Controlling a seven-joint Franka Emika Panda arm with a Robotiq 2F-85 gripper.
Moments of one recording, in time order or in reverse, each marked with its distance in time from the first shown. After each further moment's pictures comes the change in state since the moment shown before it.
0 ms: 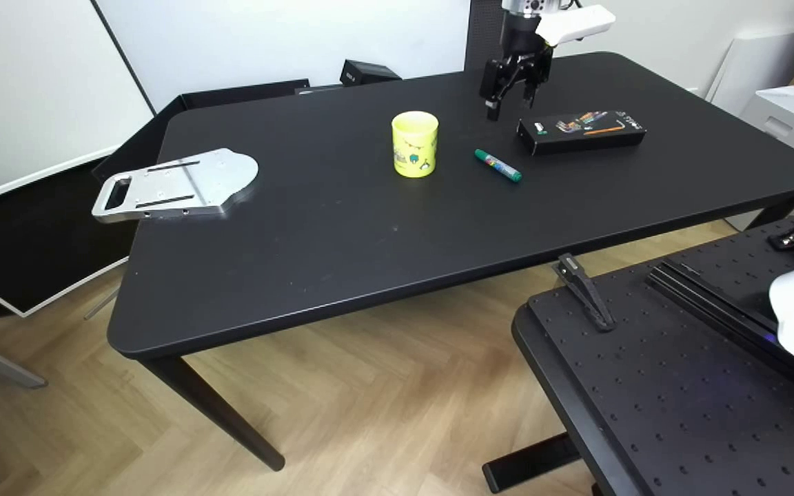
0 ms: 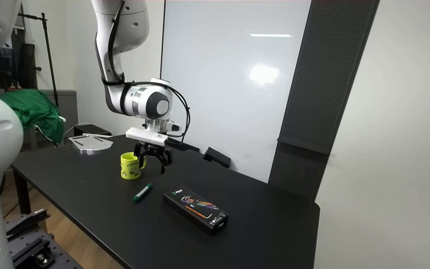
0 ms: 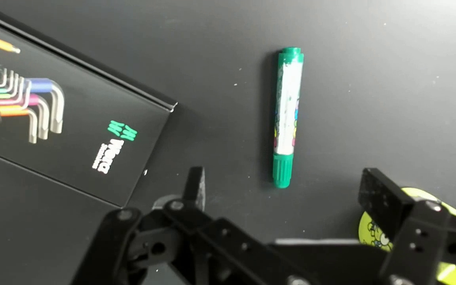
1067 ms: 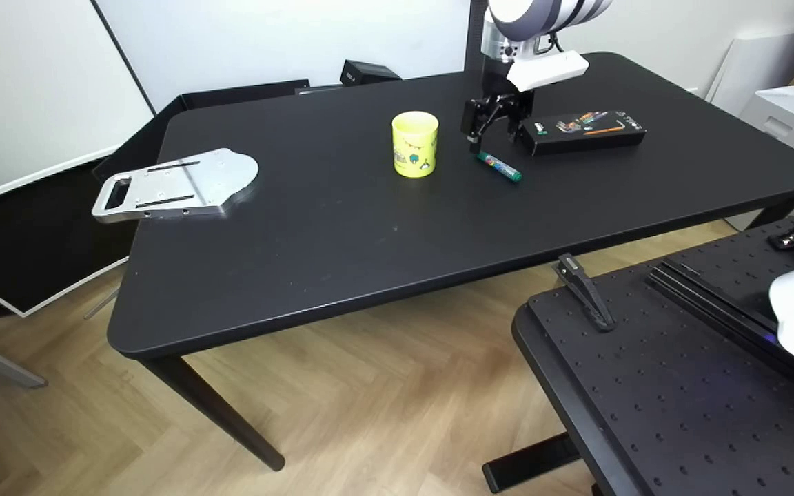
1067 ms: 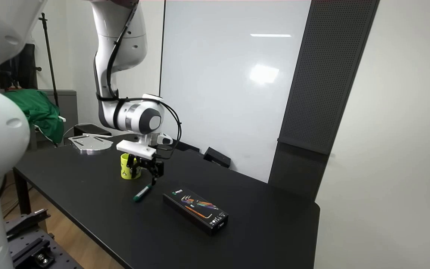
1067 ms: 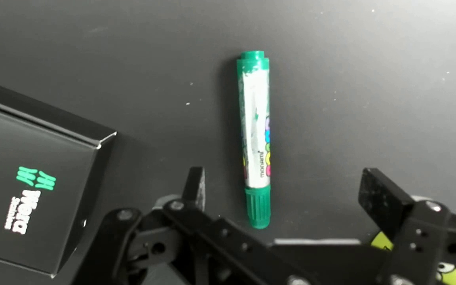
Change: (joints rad) arm 0.071 0.138 -0.014 0.033 0.001 0.090 0.133
